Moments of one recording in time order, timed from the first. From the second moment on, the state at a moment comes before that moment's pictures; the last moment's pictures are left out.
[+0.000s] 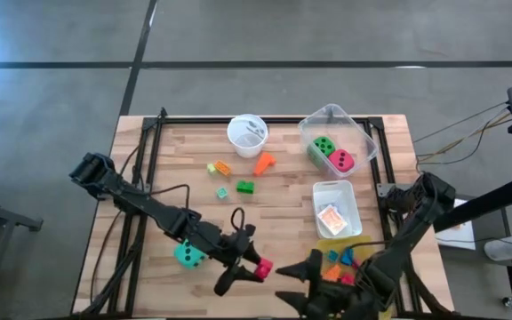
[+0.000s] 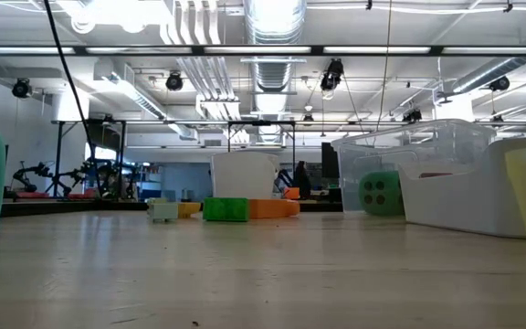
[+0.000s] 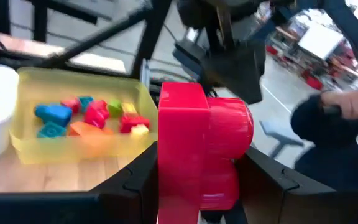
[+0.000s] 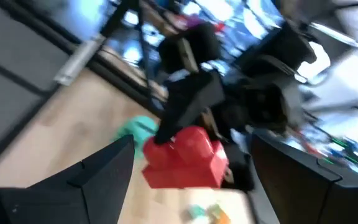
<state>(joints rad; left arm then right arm) -0.47 1.62 1.11 0.29 0.02 -0.43 0.86 1.81 1.55 -0.13 1.01 -0.37</state>
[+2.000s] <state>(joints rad) -0.47 1.62 1.11 0.25 0.06 -0.36 0.57 1.82 1.75 -0.63 0.27 -0.28</state>
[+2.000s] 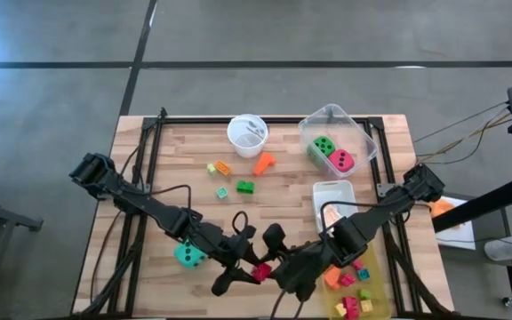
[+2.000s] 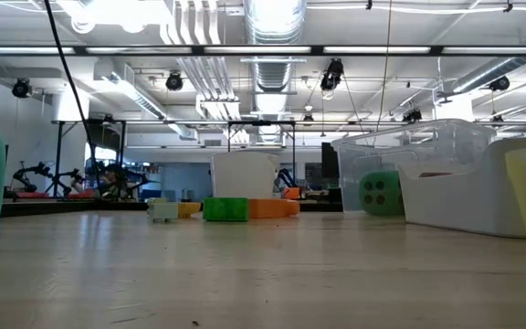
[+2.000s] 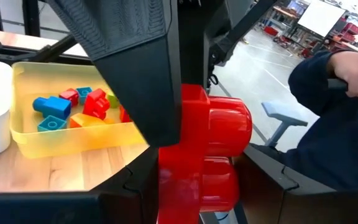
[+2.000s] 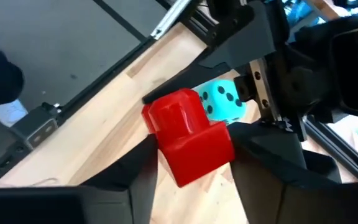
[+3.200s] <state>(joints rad) -0.47 1.62 1.11 0.25 0.04 -0.34 0.57 1.82 1.75 -0.60 0.18 -0.27</state>
